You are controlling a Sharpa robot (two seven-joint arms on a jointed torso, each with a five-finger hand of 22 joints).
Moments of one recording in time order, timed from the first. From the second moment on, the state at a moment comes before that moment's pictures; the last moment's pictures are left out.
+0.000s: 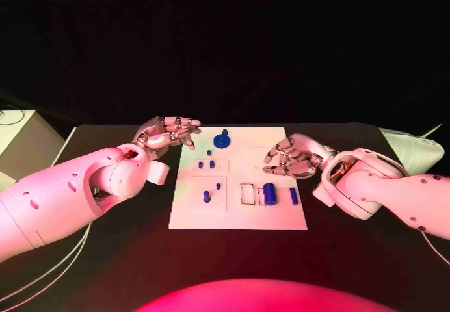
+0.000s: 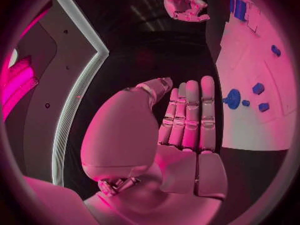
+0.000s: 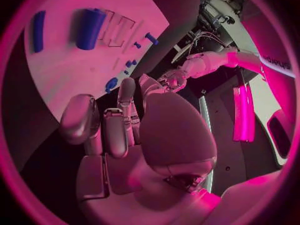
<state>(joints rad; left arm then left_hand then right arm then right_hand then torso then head) 0.89 -0.89 0.30 1.52 -0.24 -0.20 0.24 1.42 -0.22 0.53 0.11 0.24 0.93 0.18 0.23 0.32 1.03 0.12 0.38 0.19 0.96 0.05 1.05 0.43 0.17 0.92 0.14 0.86 0.67 1.20 -0.96 -0.14 1.72 -1.08 -0.40 -0.12 1.36 -0.15 0.13 0.28 0.23 0.98 0.12 0.24 0.42 1.31 0.04 0.89 0.72 1.47 -0.04 1.43 1.25 0.11 1.47 0.06 1.13 1.15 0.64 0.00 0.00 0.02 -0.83</state>
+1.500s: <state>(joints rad) 0.87 -0.91 0.30 1.54 -0.24 -0.19 0.25 1.42 -0.22 0.52 0.12 0.24 0.93 0.18 0.23 0.32 1.03 0.12 0.38 0.19 0.96 0.05 1.06 0.43 0.17 0.92 0.14 0.86 0.67 1.13 -0.85 -0.16 1.66 -1.08 -0.34 -0.58 1.13 -0.09 -0.08 0.30 0.22 0.96 0.09 0.36 0.50 1.46 0.01 1.51 1.31 1.47 -0.05 1.55 1.31 0.06 1.47 0.05 1.35 1.31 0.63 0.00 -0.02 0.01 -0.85</state>
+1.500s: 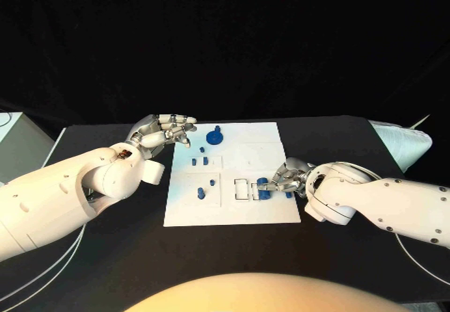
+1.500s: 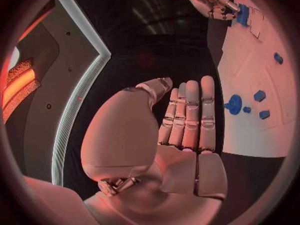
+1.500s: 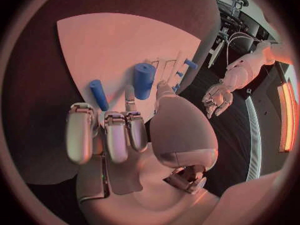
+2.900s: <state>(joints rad) 0.87 -0.91 0.30 1.54 -0.25 -0.19 0.25 1.42 -0.22 0.52 0.12 0.24 0.93 0.18 0.23 0.32 1.03 0.12 0.39 0.20 0.96 0.05 1.06 0.43 0.17 0.92 0.14 0.86 0.66 1.16 -0.85 -0.15 1.72 -1.03 -0.42 -0.59 1.25 -0.06 -0.08 0.29 0.42 1.00 0.08 0.38 0.51 1.47 0.00 1.51 1.31 1.47 -0.06 1.55 1.31 0.06 1.47 0.04 1.38 1.31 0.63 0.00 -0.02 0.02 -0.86</state>
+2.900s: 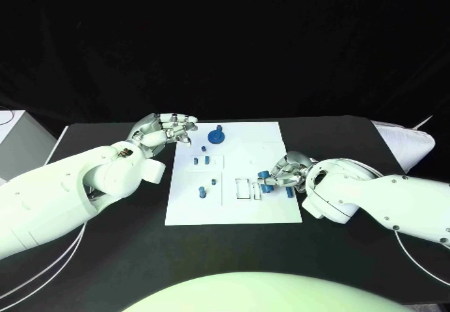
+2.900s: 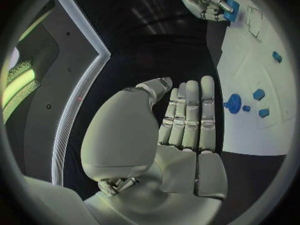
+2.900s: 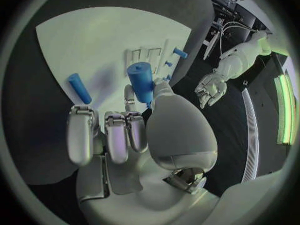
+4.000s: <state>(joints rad) 0.87 -0.91 0.30 1.54 -0.25 -0.19 0.25 1.42 -0.22 0.52 0.12 0.24 0.93 0.18 0.23 0.32 1.03 0.12 0.39 0.19 0.96 0.05 1.06 0.43 0.17 0.92 0.14 0.86 0.66 1.15 -0.70 -0.16 1.61 -1.01 -0.34 -0.61 1.21 -0.05 -0.09 0.29 0.37 1.01 0.07 0.38 0.51 1.47 0.00 1.50 1.31 1.47 -0.06 1.55 1.31 0.06 1.47 0.04 1.38 1.31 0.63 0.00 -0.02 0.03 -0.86</state>
